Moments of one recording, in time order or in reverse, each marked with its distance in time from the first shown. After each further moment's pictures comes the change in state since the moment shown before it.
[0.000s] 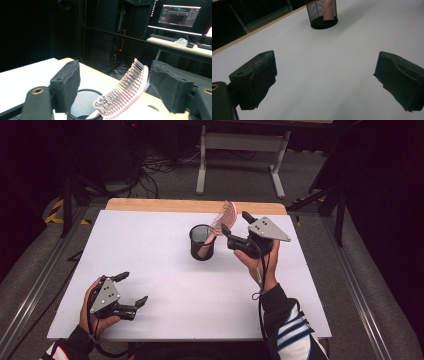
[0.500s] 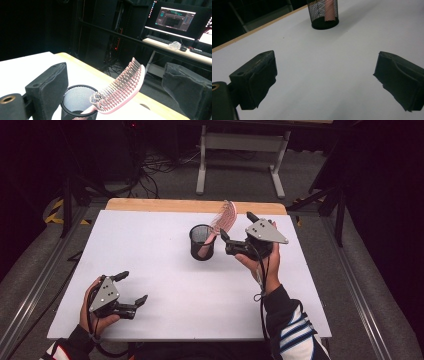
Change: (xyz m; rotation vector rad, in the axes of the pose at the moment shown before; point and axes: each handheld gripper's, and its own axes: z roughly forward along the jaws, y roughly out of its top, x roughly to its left) left arm 0.003 -0.001 0.000 -0.005 0.002 -0.027; right arm 0.005 0.003 -0.005 0.018 -0.023 -0.077
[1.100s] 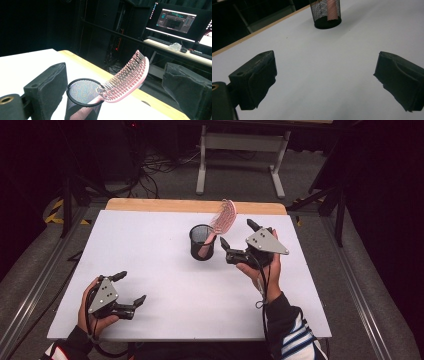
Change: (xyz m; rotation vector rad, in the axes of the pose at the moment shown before) left arm -0.001 0.000 -0.003 -0.001 0.018 0.018; right arm 0.010 -0.012 -0.014 -0.008 0.007 -0.025
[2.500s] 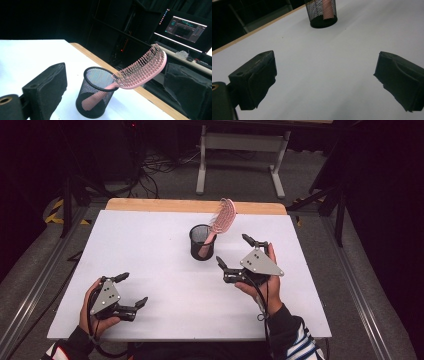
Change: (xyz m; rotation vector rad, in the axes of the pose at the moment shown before) left arm -0.004 -0.001 0.003 0.015 -0.020 0.020; right arm 0.026 -0.020 -0.022 -0.009 0.058 -0.118
